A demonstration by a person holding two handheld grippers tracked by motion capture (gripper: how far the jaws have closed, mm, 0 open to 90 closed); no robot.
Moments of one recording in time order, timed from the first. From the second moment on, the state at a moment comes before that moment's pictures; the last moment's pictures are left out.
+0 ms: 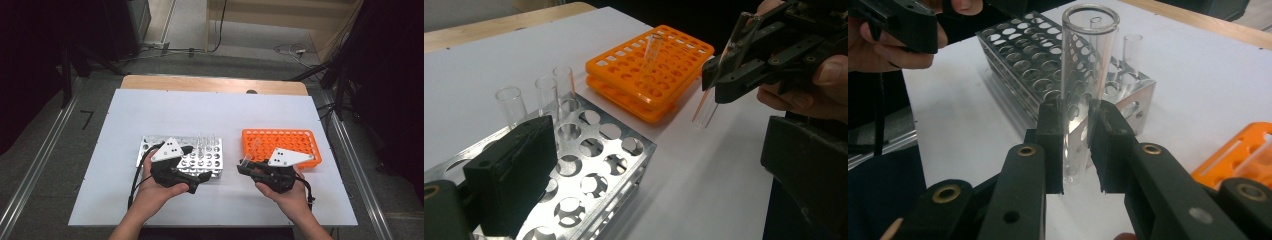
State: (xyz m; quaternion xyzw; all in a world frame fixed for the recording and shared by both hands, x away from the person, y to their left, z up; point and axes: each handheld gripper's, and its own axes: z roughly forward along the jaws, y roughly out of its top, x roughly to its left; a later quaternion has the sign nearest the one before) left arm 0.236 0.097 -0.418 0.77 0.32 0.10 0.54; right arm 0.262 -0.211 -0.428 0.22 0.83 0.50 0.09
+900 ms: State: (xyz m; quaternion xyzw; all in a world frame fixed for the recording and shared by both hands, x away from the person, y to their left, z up) left arm 0.222 0.075 -0.411 0.77 0.26 0.08 0.57; right arm 0.246 -0.179 -0.435 0.18 0.85 0.50 0.05
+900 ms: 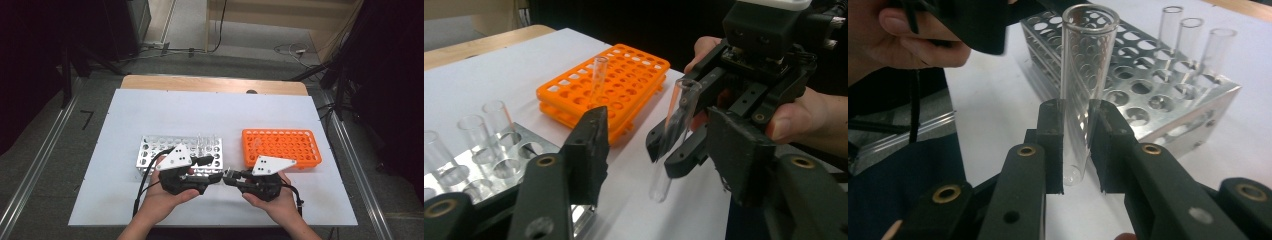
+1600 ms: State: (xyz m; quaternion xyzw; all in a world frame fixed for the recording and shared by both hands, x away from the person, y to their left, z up) left arm 0.218 0.057 -0.416 0.79 0.23 0.08 0.56; right arm 0.237 -0.165 -0.436 0.16 0.85 0.49 0.03
